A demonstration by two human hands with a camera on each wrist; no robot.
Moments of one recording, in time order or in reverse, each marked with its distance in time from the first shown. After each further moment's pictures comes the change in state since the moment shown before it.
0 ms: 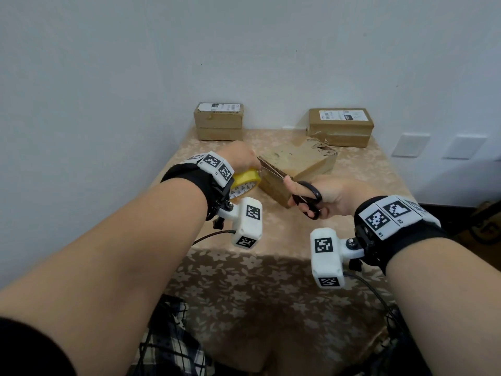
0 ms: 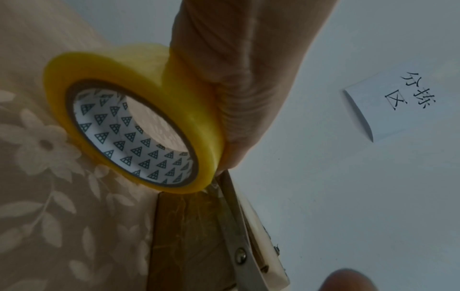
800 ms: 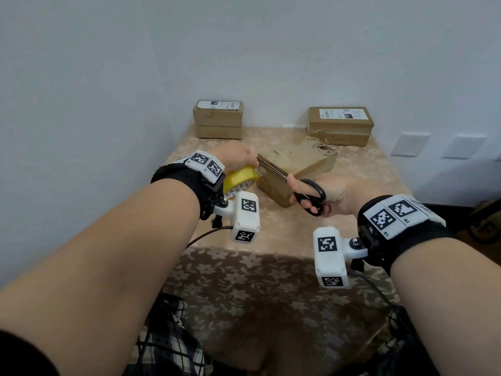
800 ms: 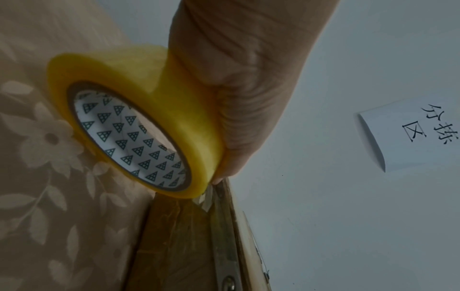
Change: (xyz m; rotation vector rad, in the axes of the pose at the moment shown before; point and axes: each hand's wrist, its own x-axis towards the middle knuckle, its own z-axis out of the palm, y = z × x) left_hand 0.006 -0.014 0.004 -0.160 -0.046 -0.013; right_hand 0.001 0.003 0.000 0.069 0.012 -0.003
